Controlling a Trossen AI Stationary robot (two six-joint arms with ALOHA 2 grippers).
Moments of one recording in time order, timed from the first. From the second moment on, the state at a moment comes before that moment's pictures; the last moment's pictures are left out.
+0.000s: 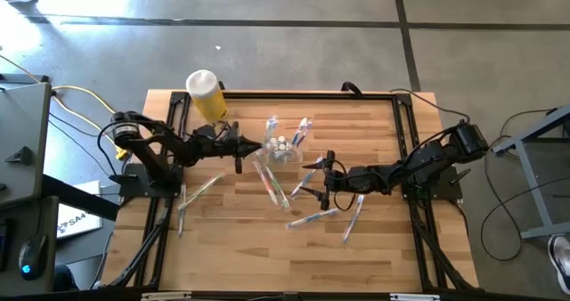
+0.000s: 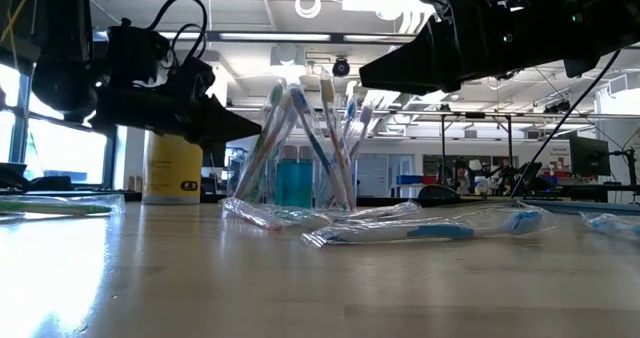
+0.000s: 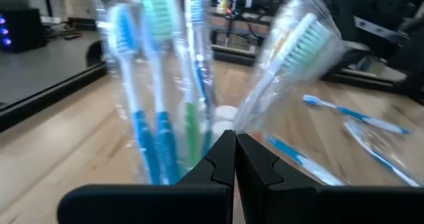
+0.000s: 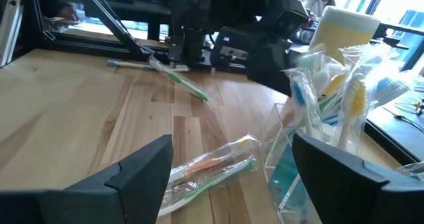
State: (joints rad) left arm 0.38 1.62 0.22 1.37 0.25 -0.12; right arm 0.23 1.56 0.51 0.90 0.38 -0.11
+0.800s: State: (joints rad) left arm 0.36 1.61 0.22 1.28 0.08 -0.22; right arm 0.23 1.56 0.51 0.88 0.38 -0.08
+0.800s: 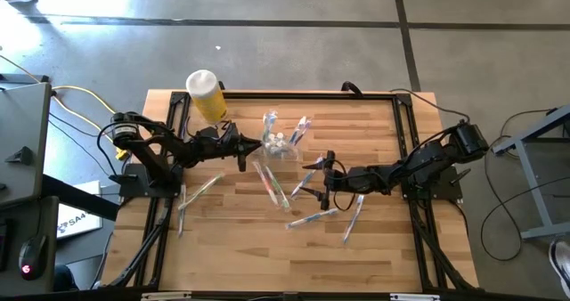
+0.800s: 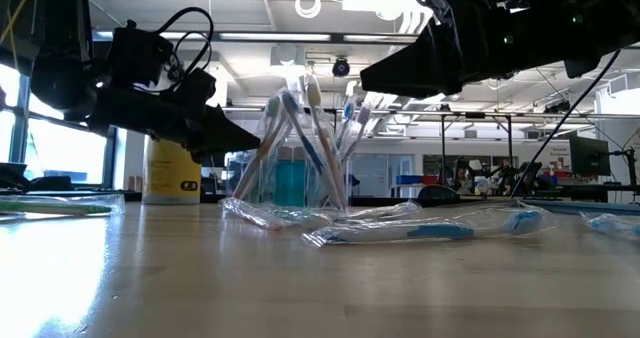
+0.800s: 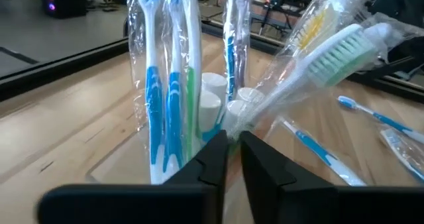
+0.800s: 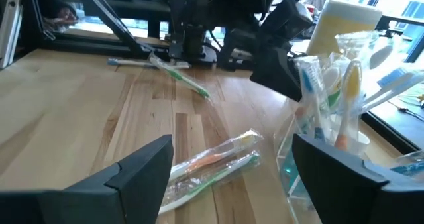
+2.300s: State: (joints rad) left arm 0.36 1.25 0.22 0.97 0.14 -0.16; right arm 0.21 1.41 0.51 0.39 0.44 0.19
